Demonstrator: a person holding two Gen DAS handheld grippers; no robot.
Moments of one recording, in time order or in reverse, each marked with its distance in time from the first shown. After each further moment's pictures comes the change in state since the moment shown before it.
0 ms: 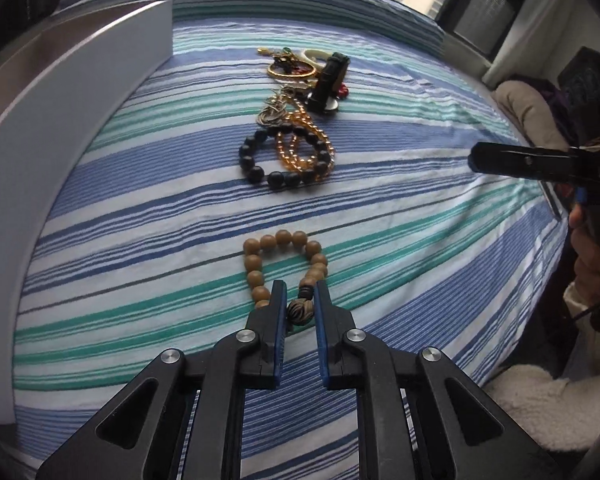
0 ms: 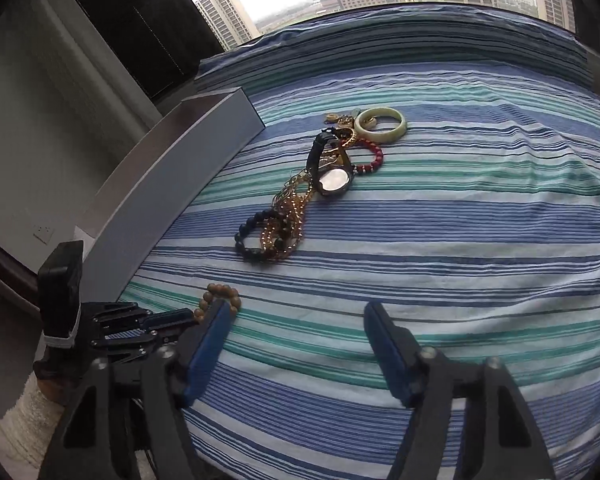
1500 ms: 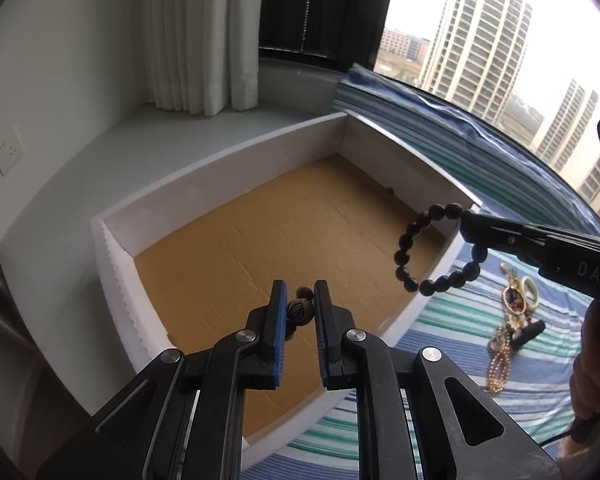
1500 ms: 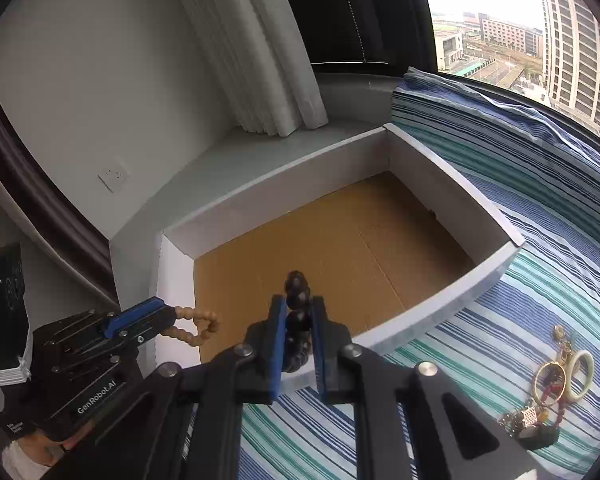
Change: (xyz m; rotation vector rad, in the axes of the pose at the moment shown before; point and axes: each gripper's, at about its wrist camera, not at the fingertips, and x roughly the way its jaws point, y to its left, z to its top) left arm -0.175 0.199 0.060 -0.533 -0.287 0.509; right arm 0.123 0.317 0.175 -0.475 0.076 0.181
